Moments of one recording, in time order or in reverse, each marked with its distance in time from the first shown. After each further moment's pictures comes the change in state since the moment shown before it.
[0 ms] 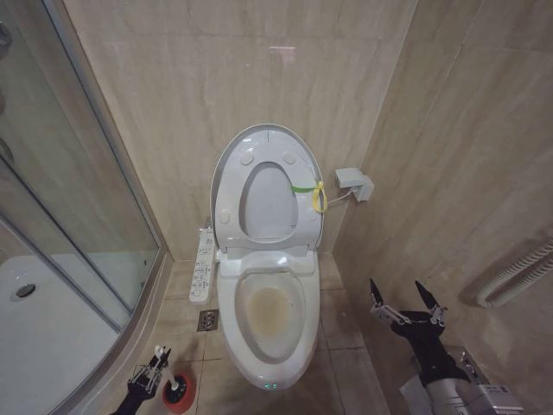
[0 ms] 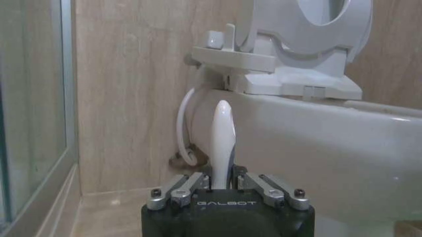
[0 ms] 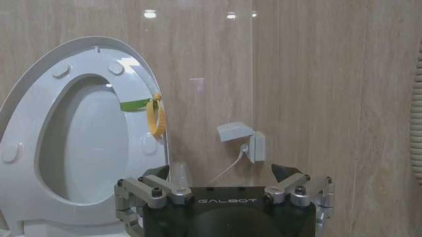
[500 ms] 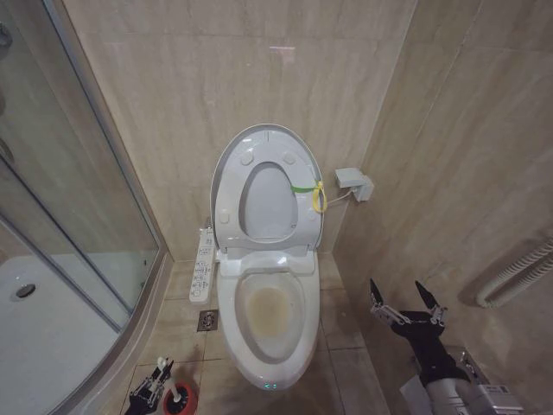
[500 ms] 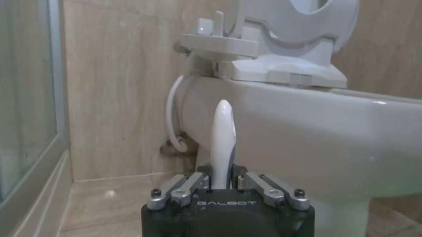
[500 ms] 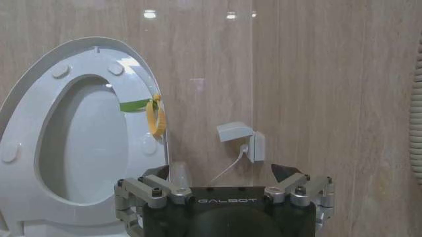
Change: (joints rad) left arm 0.028 -0.012 0.003 0.016 0.030 -0.002 0.011; right arm 0.000 0.000 0.000 0.000 0.000 0.000 0.000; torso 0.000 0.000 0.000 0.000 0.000
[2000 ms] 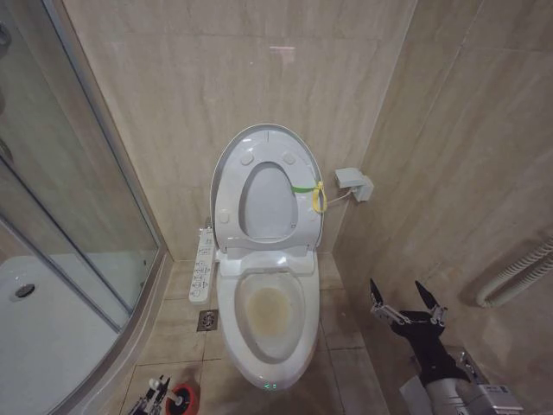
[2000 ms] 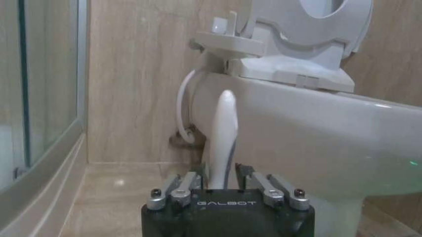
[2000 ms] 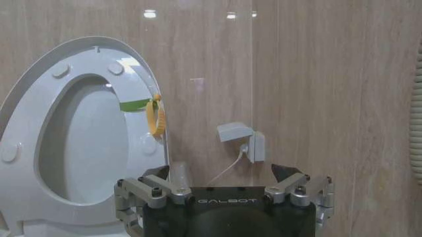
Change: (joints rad) left arm 0.088 -0.025 -0.025 -0.047 -0.074 0.007 -0.003; right arm 0.000 0.000 0.000 0.000 0.000 0.000 0.000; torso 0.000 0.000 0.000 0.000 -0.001
